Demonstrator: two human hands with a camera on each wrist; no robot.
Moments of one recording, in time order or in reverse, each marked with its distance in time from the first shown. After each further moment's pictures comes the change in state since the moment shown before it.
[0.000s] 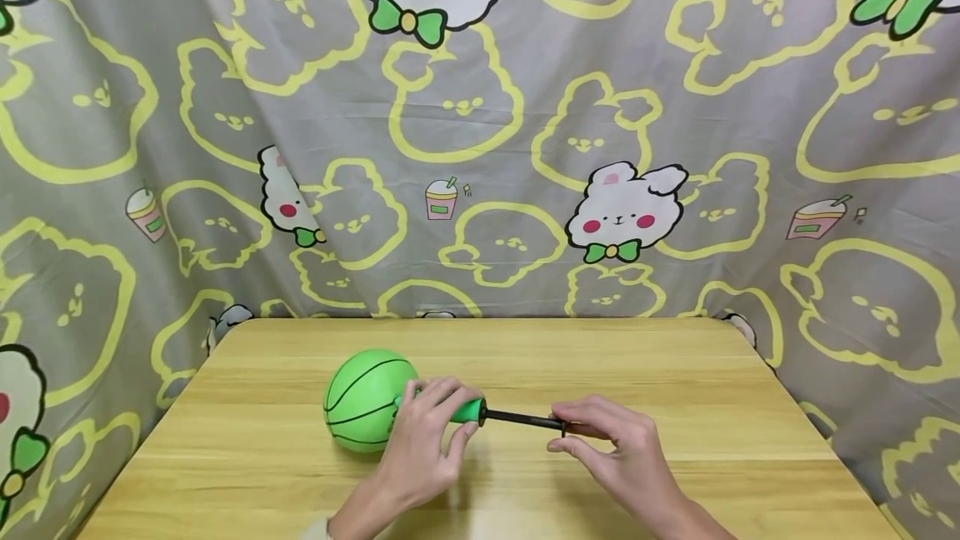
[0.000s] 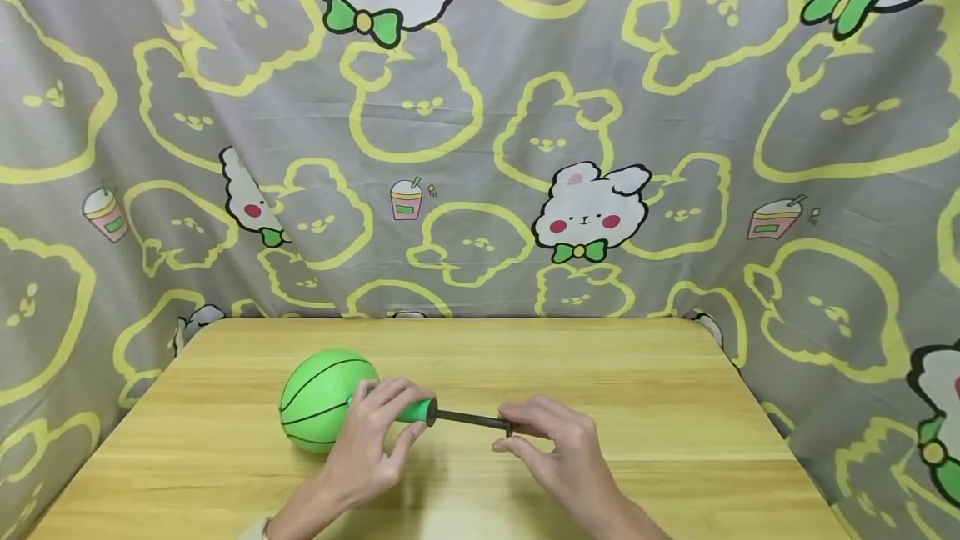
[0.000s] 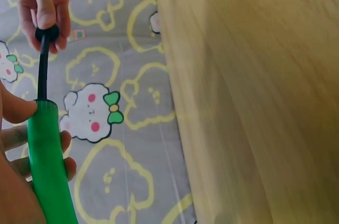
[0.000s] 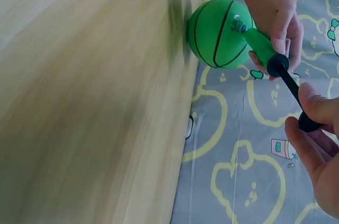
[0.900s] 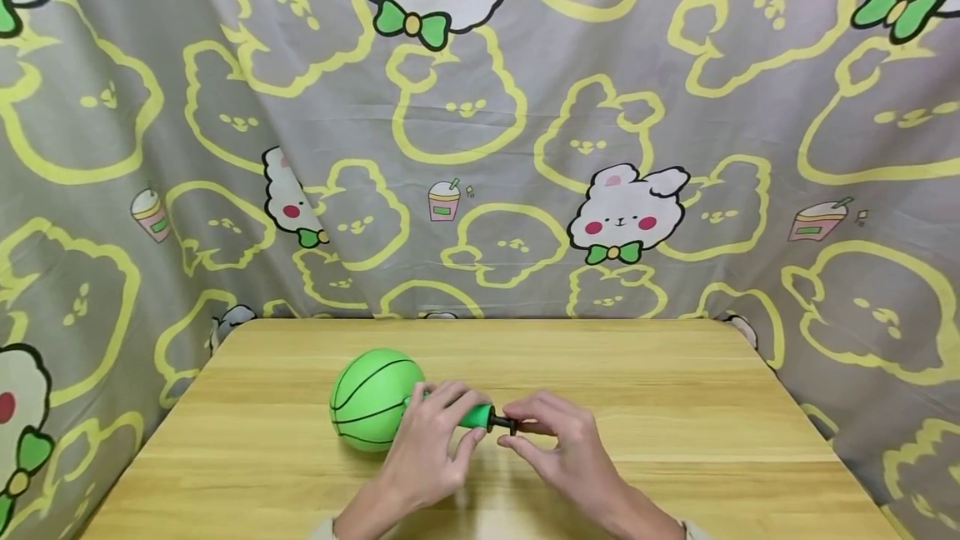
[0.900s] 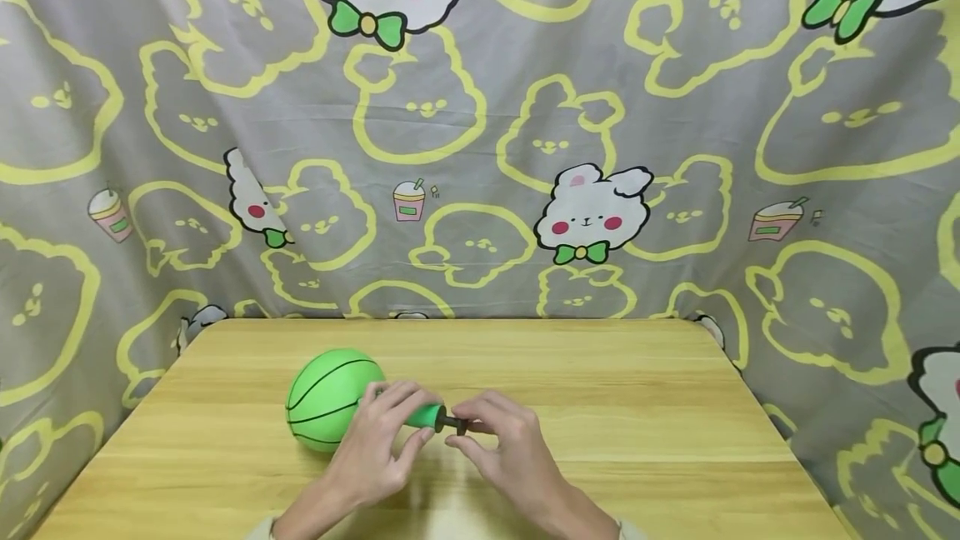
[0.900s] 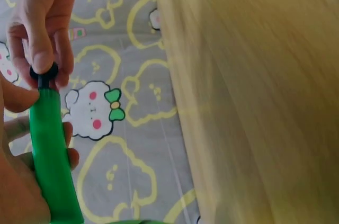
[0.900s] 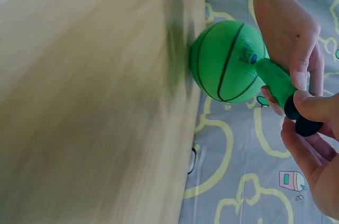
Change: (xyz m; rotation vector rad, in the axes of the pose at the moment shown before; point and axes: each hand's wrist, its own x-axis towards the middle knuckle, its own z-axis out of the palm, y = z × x) left_hand -0.001 0.001 -0.003 0.007 -0.114 -0.006; right_hand 0.016 -0.001 0.051 0.032 -0.068 -0.015
